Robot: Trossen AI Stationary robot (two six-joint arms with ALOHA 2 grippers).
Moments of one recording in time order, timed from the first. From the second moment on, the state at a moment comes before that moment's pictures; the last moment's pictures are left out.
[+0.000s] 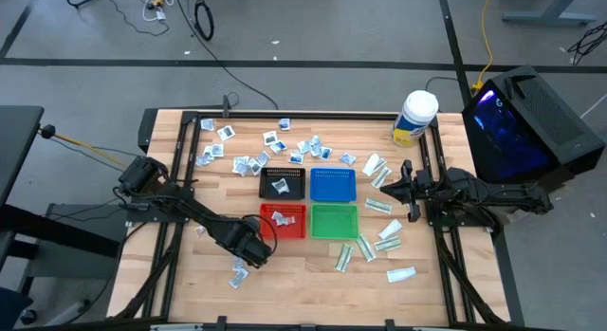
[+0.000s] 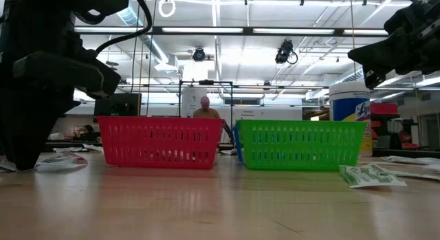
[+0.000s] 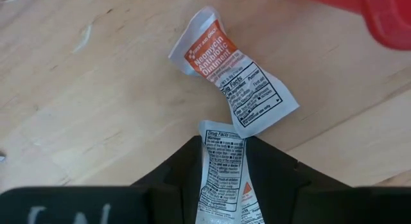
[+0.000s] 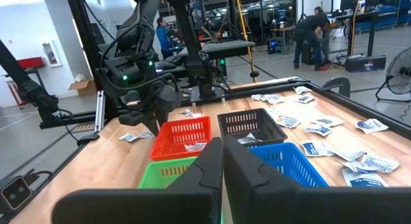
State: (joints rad) left arm -0.50 1.76 1.01 -0.77 -0.01 -1.47; right arm -0.01 0.01 0.02 0.01 -0.01 0.14
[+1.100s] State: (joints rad) left arm -0.48 1.74 1.01 -0.77 0.02 -1.35; right arm 0.00 0.01 0.02 0.01 -0.01 0.14
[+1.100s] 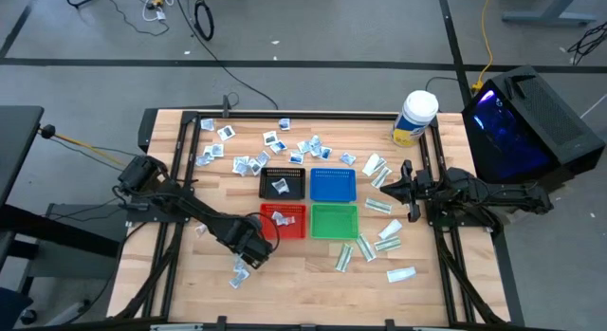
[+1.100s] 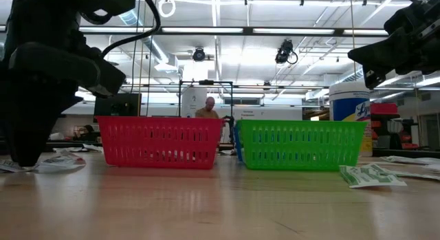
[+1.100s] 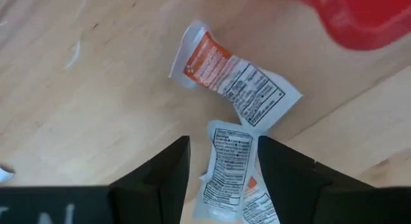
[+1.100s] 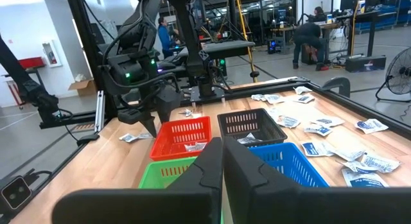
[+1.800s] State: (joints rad) left arm -0.48 1.71 1.01 -0.75 0.03 -1.31; right arm 0.00 0.01 0.02 0.01 -0.01 0.14
